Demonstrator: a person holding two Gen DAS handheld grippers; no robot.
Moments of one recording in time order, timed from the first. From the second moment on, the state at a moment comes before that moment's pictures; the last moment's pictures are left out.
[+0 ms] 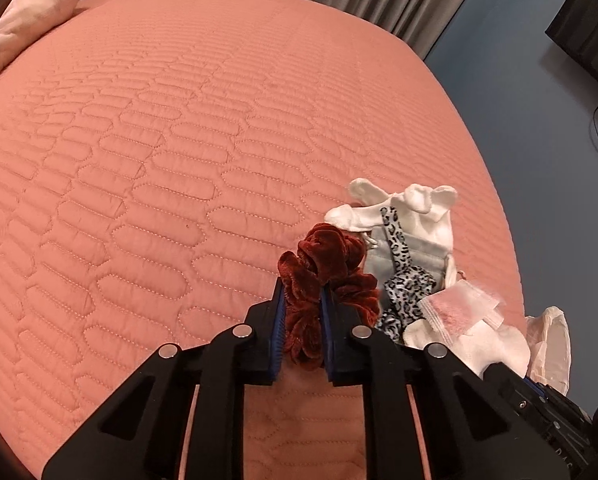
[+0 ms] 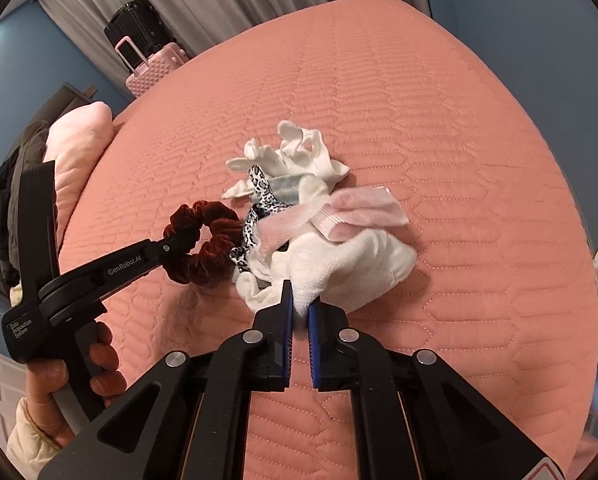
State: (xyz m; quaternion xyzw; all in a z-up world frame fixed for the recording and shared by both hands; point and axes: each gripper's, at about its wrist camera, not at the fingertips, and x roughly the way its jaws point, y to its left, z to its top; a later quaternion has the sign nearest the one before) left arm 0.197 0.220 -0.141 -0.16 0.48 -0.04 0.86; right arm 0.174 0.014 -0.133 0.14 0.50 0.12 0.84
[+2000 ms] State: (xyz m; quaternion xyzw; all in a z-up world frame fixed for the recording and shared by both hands) left arm 0.055 -0.112 0.044 0.03 0.34 -0.33 0.88; right arm -0.023 -0.289 0.069 0.22 0.27 -0.08 0.94
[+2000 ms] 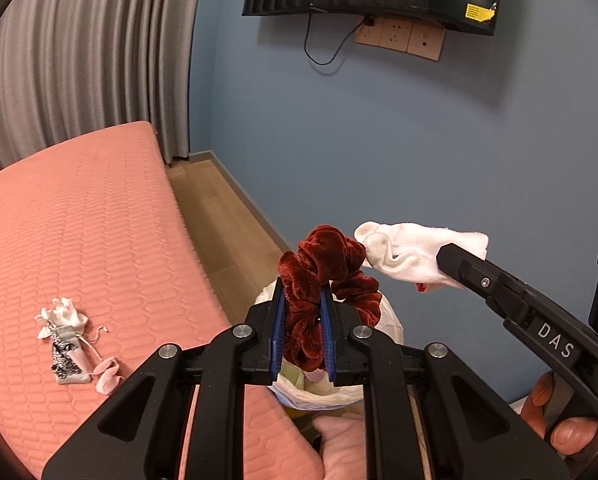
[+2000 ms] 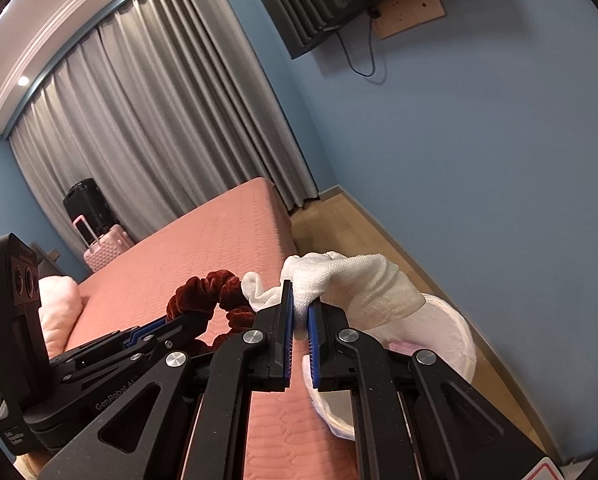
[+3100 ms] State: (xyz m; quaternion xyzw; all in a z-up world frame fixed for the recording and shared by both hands) left arm 0.075 -0.127 0.033 0.02 0.36 -0.29 0.89; right arm -0.002 -0.290 0.050 0.20 0.29 -0.10 0.93
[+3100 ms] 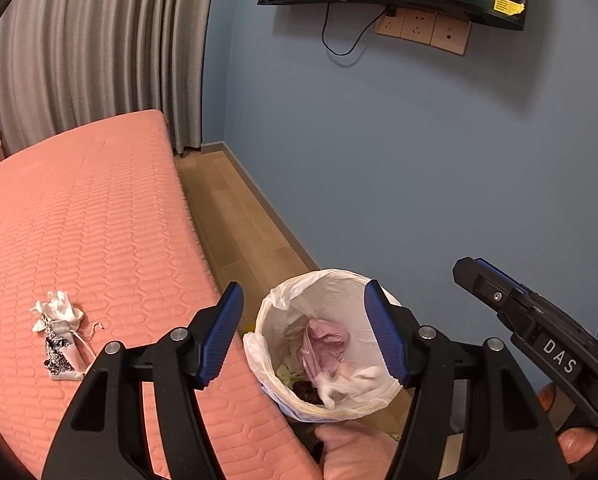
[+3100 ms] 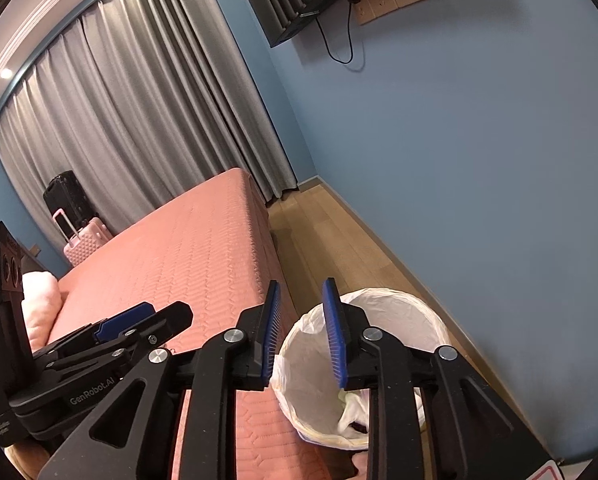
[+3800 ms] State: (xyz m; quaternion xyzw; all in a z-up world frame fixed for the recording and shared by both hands) left arm 0.081 -0.065 0.027 -0.03 0.36 -0.25 0.90; right arm 0.007 -0.233 0.044 0.17 0.31 -0.05 0.93
